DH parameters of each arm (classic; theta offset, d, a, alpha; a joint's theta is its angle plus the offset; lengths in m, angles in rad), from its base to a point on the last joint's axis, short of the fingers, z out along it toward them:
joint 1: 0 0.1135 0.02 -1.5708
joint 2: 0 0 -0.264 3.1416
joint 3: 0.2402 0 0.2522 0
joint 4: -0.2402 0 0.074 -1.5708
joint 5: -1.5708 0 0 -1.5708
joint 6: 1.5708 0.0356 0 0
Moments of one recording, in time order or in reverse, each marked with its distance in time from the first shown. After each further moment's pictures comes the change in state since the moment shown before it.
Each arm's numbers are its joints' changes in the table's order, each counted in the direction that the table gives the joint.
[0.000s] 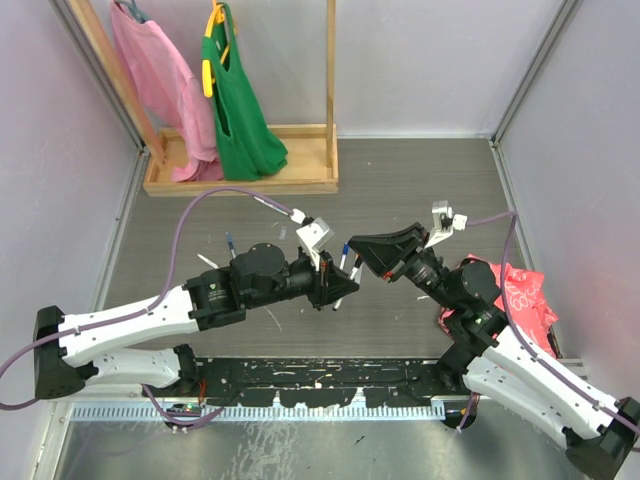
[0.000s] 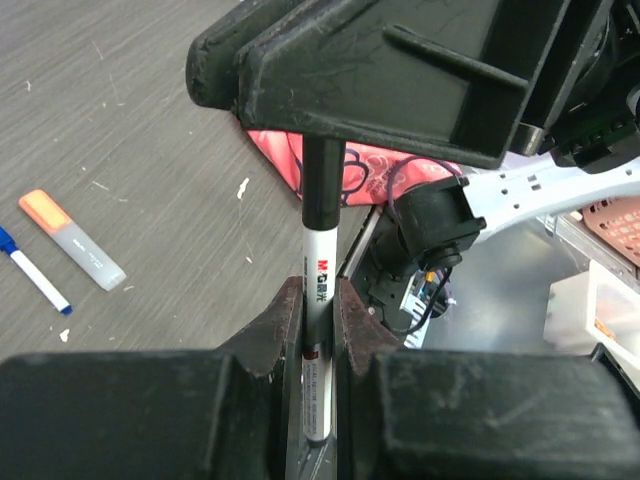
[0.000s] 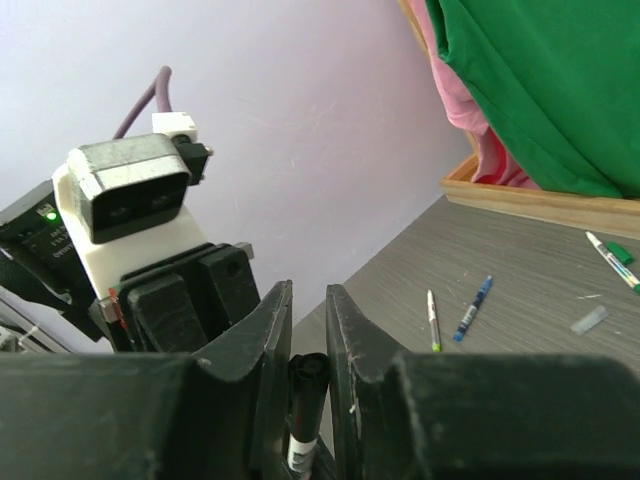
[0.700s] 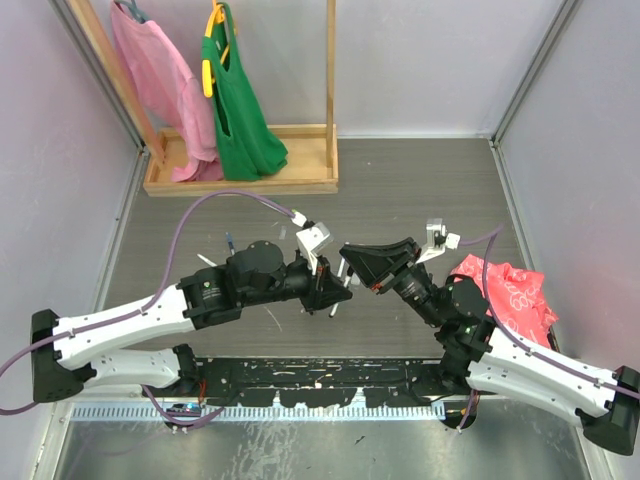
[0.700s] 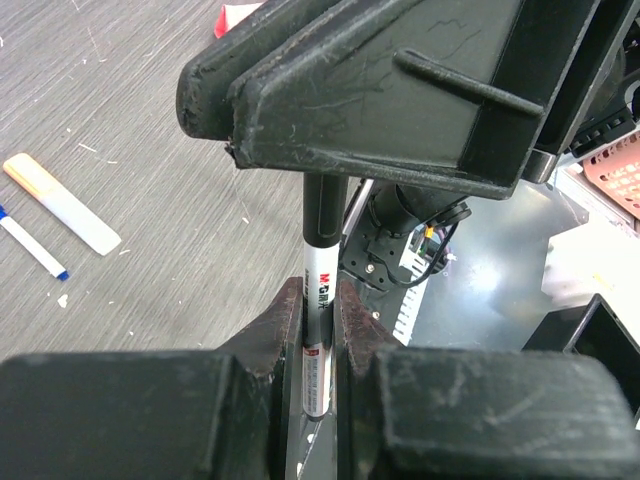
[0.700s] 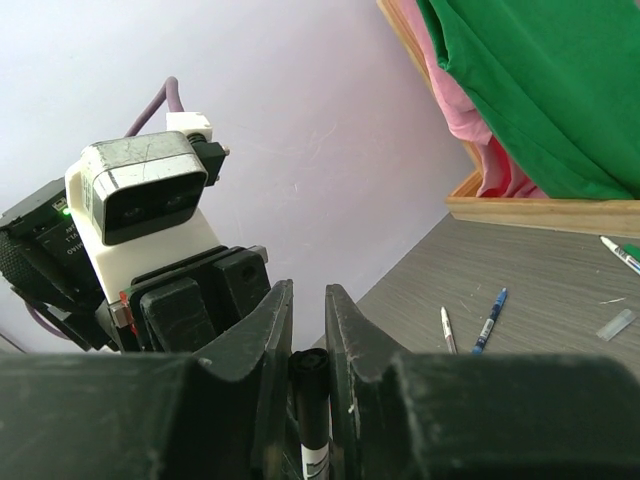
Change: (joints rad) left arm 0.023 -0.019 0.019 -0.119 -0.085 0.019; right arm 0.300 0.005 -0.100 0.143 -0.368 -0.057
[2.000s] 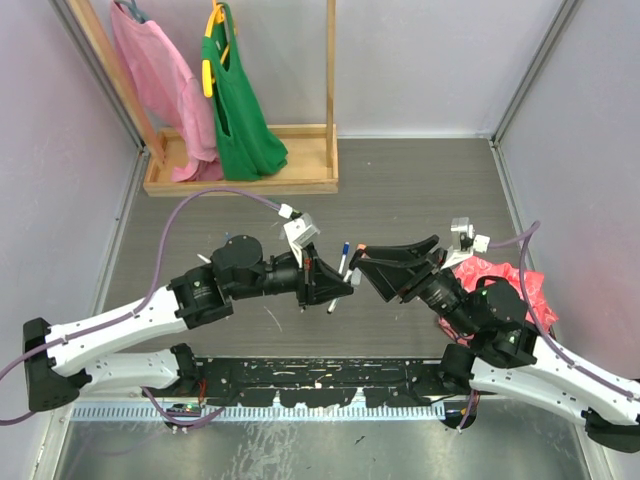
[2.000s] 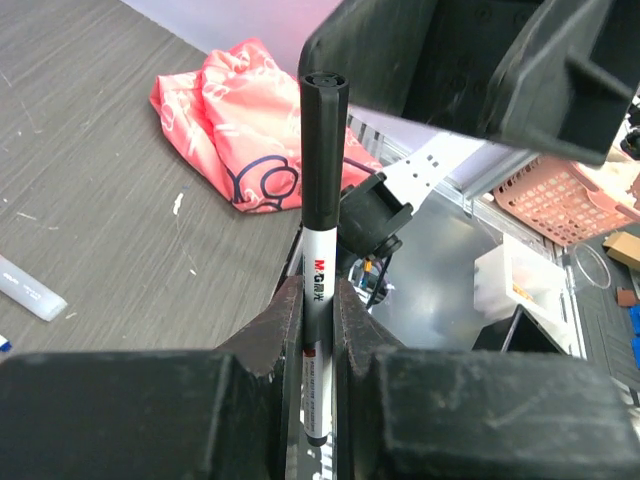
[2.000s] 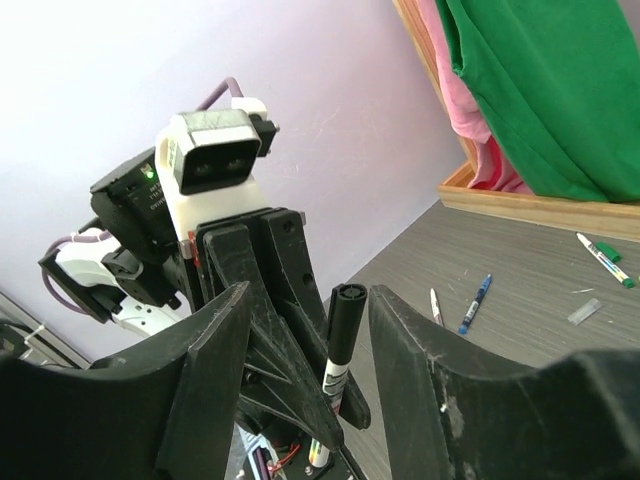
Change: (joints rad) left arm 0.056 -0.045 -0.042 0.155 -0.170 -0.050; right arm 0.079 -0.146 0.214 -0.387 -0.050 -0.098
